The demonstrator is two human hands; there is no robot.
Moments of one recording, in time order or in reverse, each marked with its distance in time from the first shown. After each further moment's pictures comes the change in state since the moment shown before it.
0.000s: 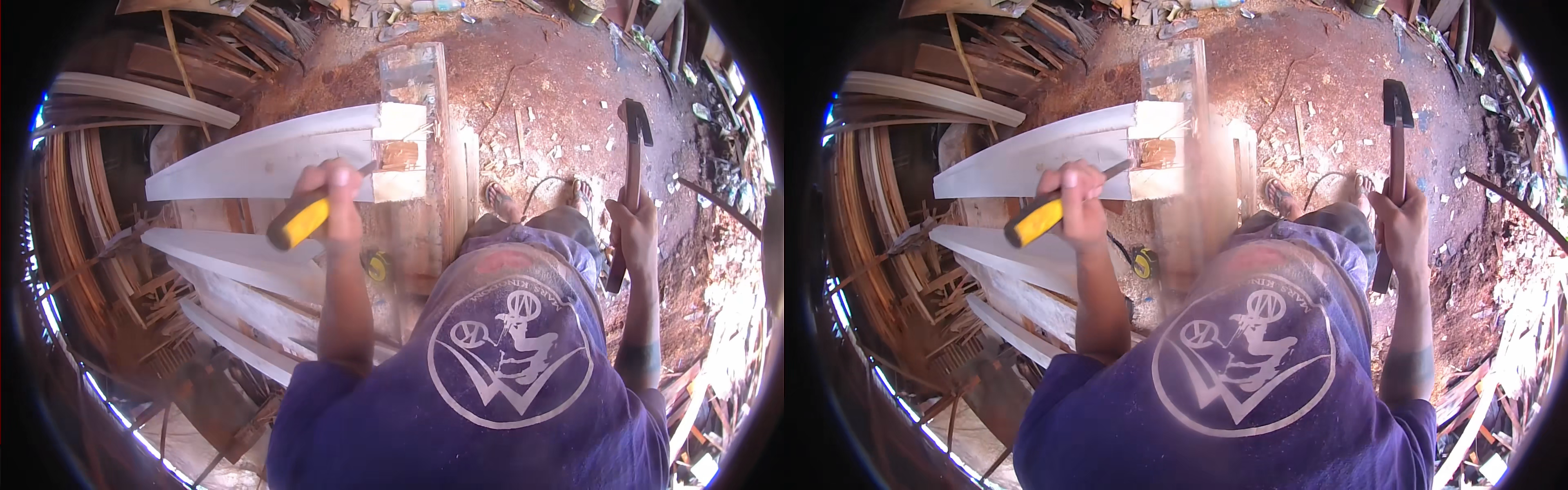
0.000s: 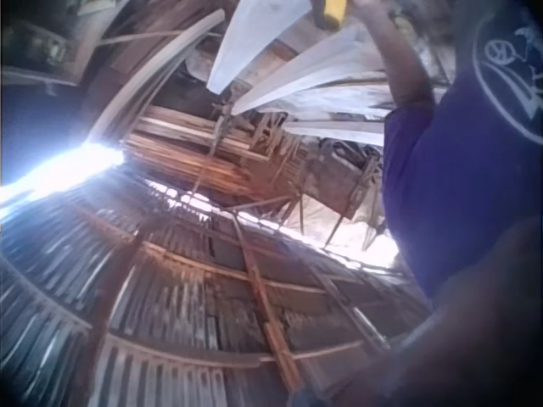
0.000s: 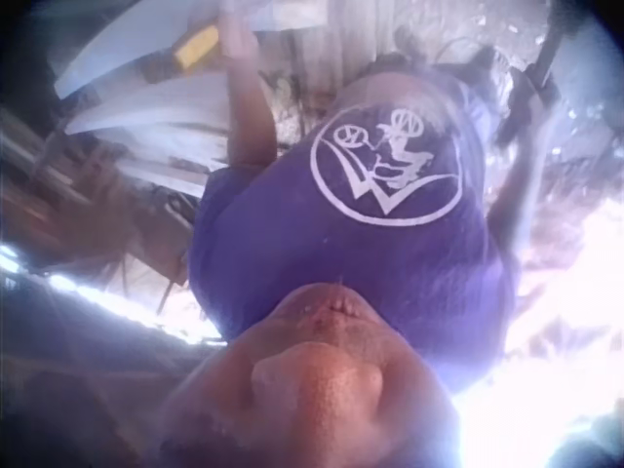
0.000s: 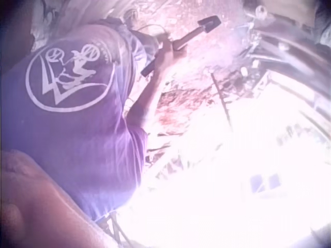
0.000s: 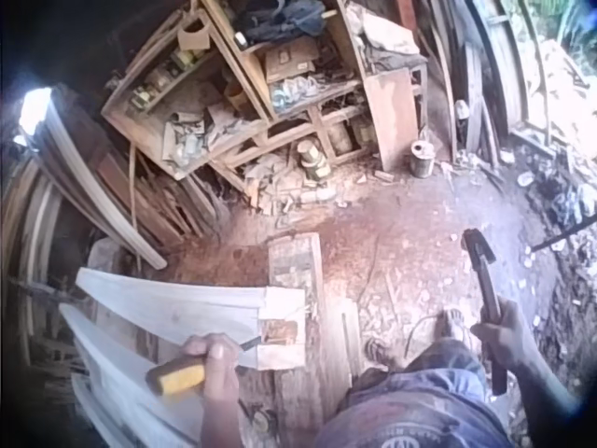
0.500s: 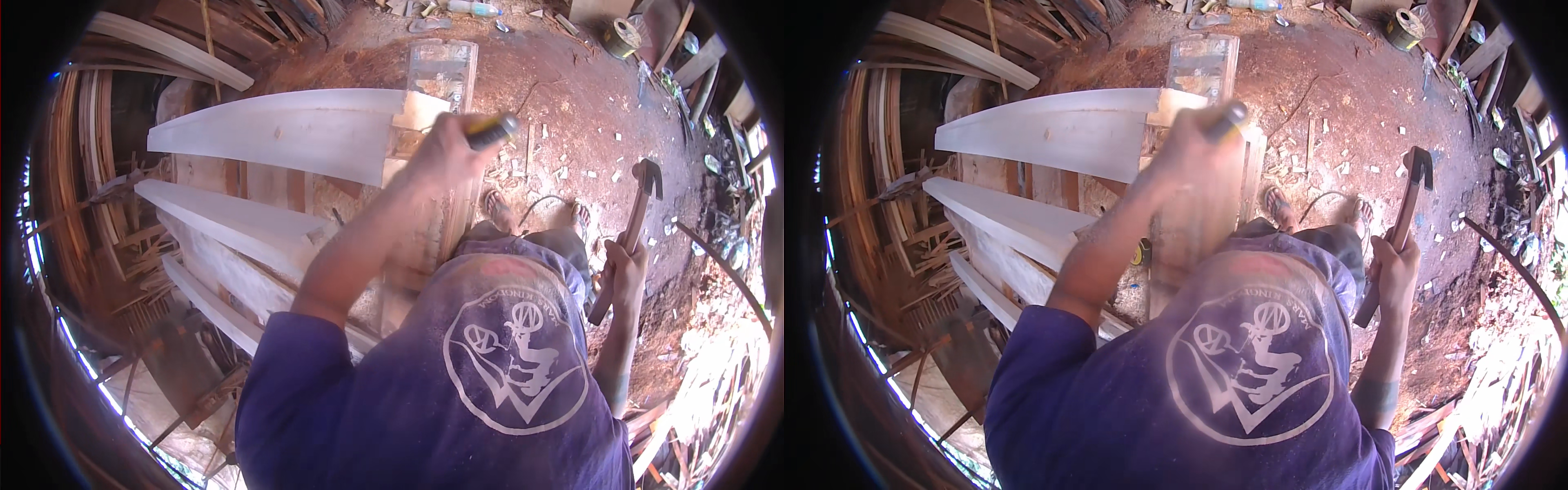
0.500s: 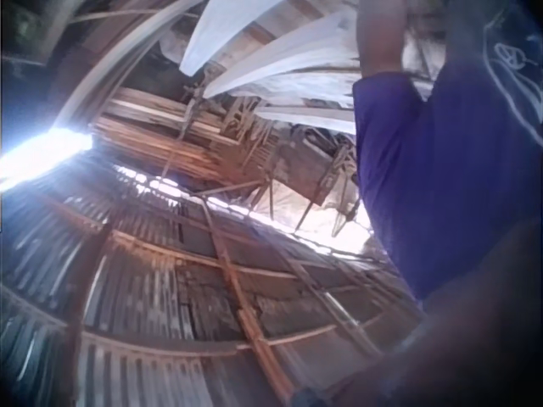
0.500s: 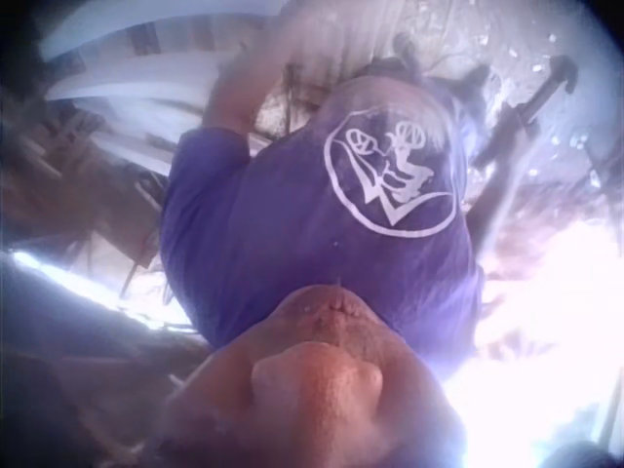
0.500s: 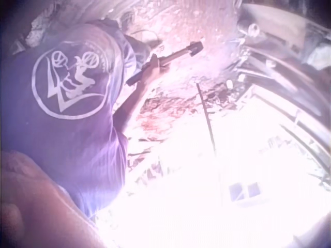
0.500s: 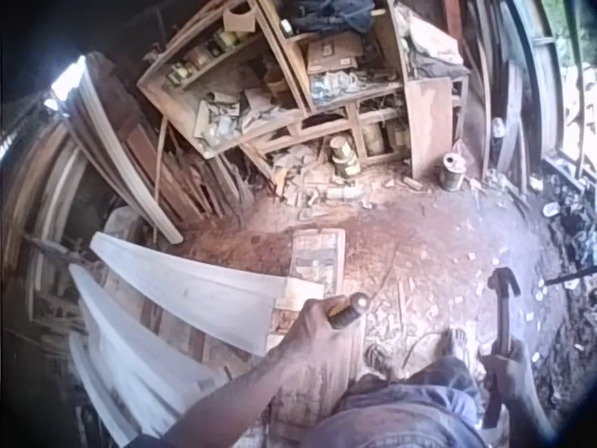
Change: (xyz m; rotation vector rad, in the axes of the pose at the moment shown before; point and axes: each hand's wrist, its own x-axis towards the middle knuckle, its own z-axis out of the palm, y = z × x) left_hand 0.019 -0.048 0.088 0.292 -0.587 -0.360; right_hand 0.001 0.034 -0.003 0.053 -0.022 0.127
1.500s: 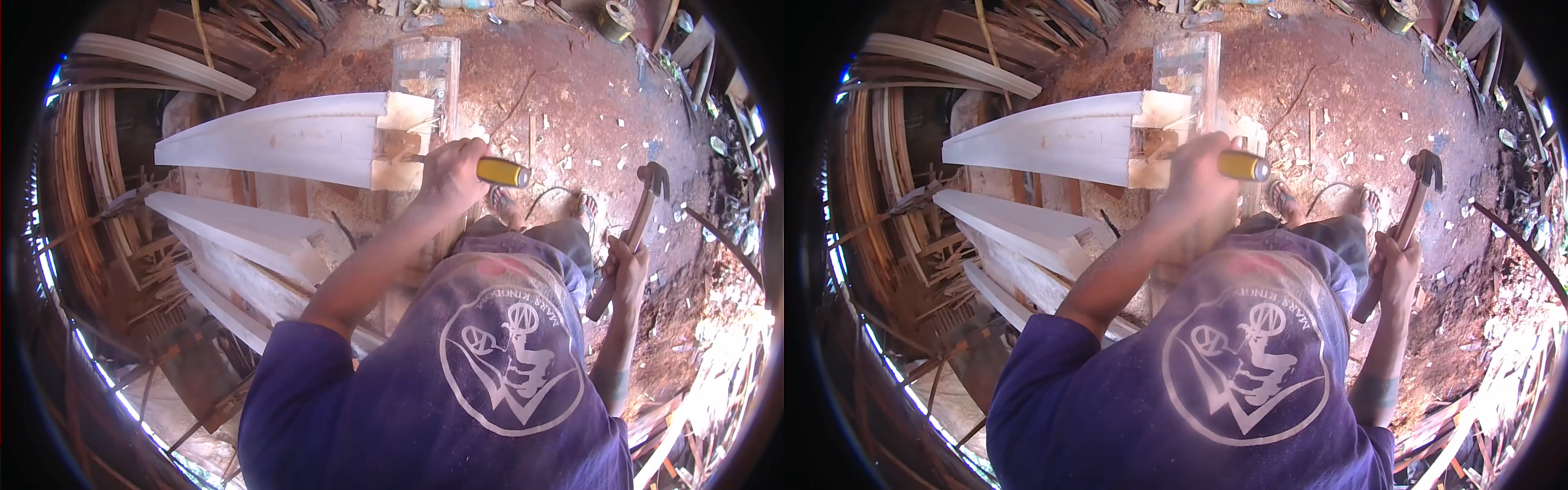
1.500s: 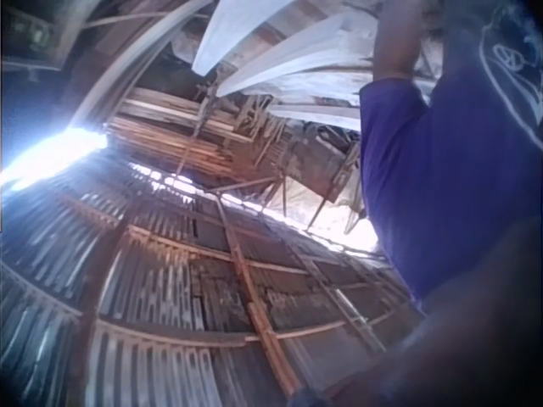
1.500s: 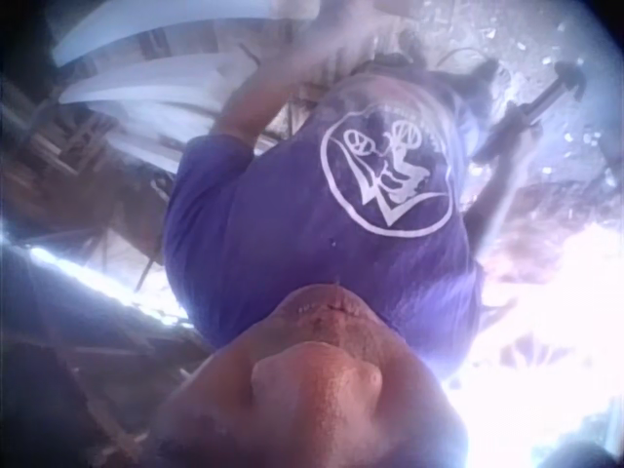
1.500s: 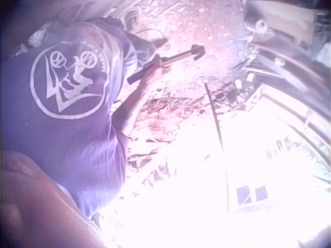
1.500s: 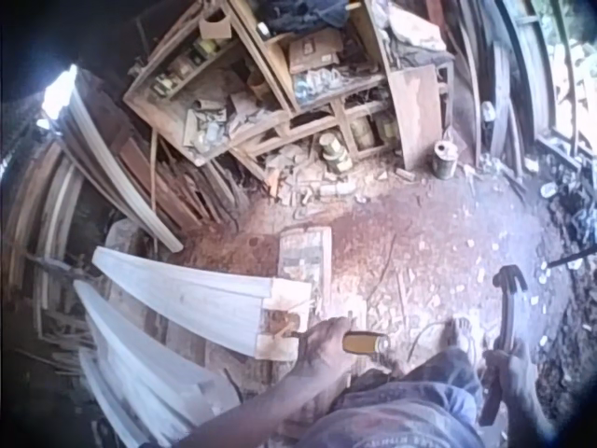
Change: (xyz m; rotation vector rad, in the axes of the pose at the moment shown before) left_hand -0.025 -0.016 0.065 0.429 0.260 0.332; right_hand 0.005 0.036 -0.014 0.240 0.084 0.121
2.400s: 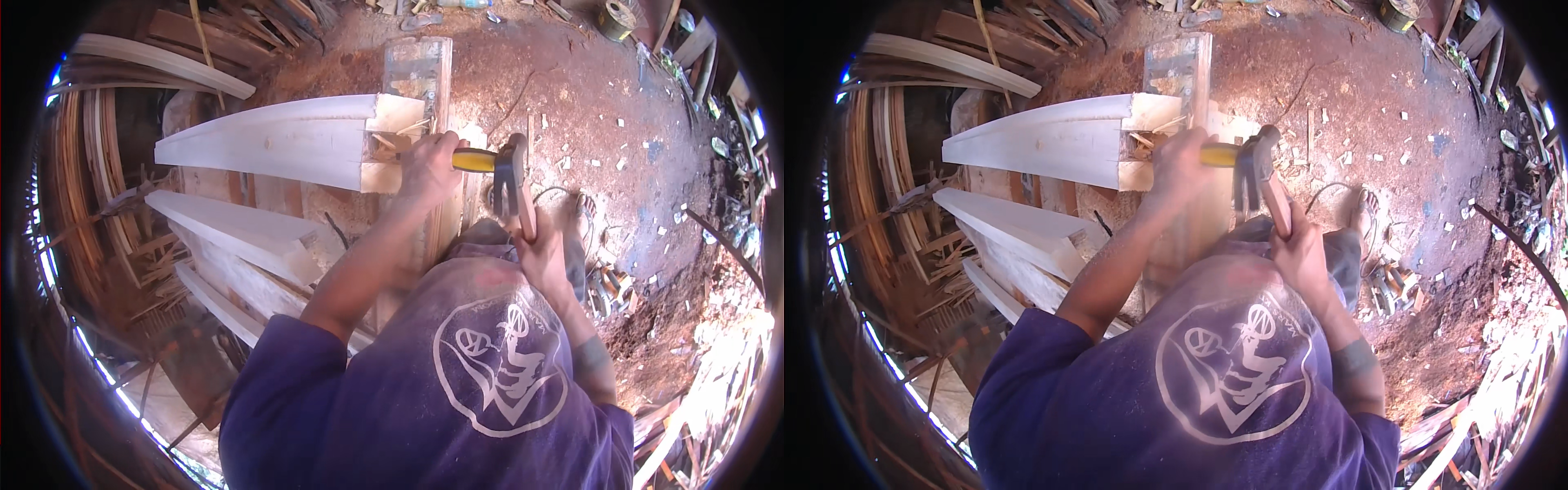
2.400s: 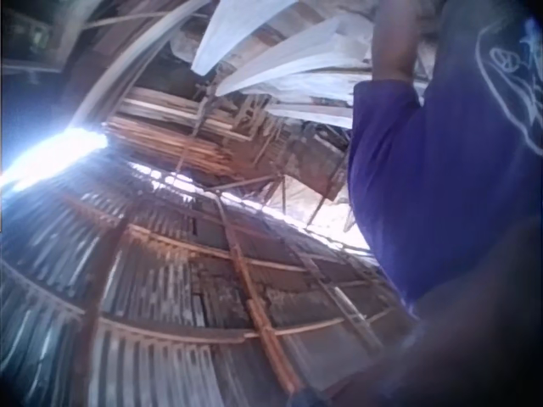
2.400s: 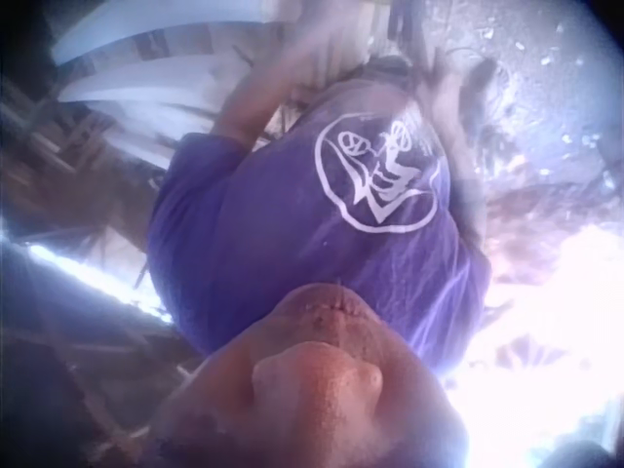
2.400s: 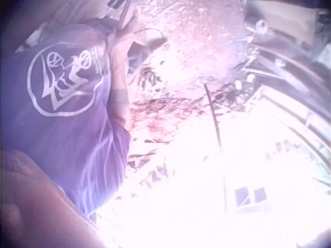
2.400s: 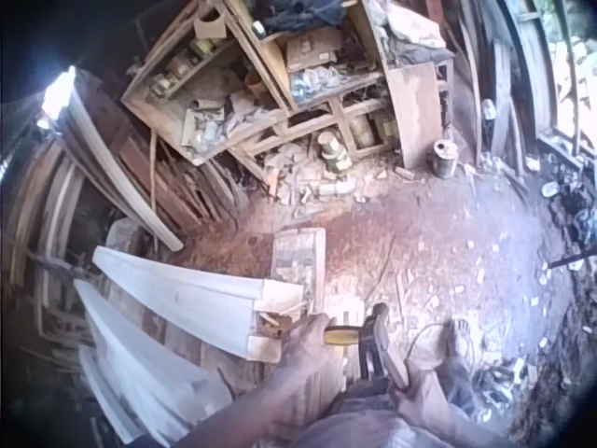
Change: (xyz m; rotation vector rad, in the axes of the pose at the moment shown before) left_hand 0.000 -0.030 0.002 0.175 -0.068 -0.157; right_hand -0.019 0.021 0.110 -0.476 -0.408 -0.593
